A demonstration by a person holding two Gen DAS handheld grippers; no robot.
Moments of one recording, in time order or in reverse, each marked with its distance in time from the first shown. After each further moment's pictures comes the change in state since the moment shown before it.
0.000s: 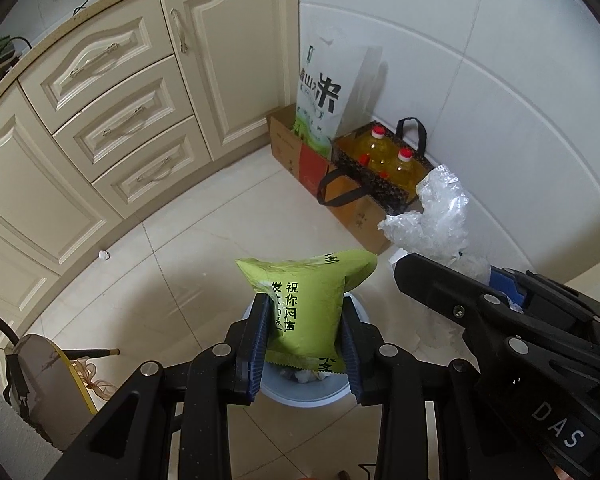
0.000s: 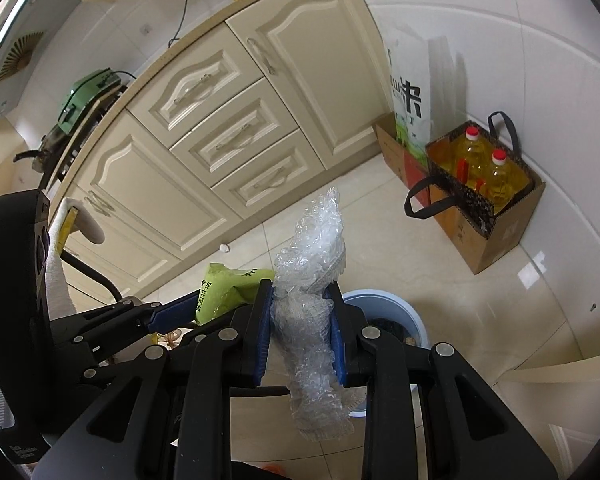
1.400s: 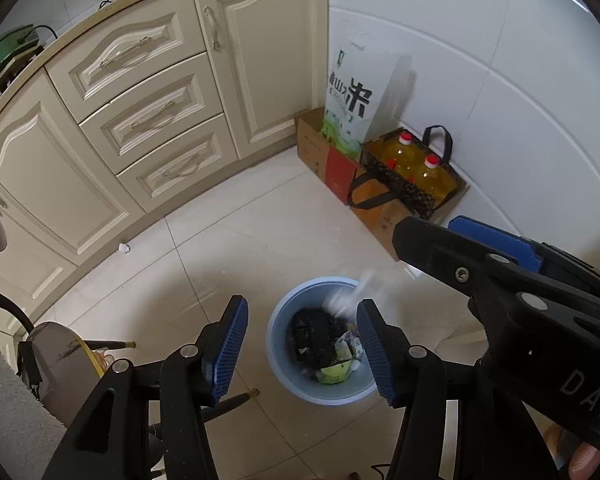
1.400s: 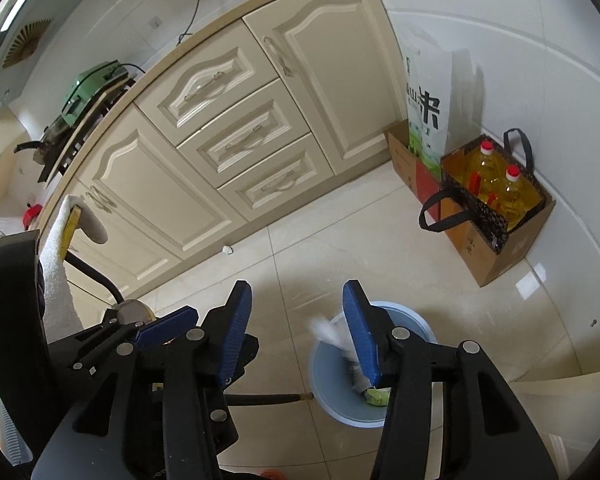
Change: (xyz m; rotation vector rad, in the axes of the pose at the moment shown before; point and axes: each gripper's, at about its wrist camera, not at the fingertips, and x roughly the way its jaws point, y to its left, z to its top) left arm -0.035 0.017 -0.023 -0.047 -0.009 0.056; right arm 0.015 0.028 0.014 -0.039 -0.005 -0.004
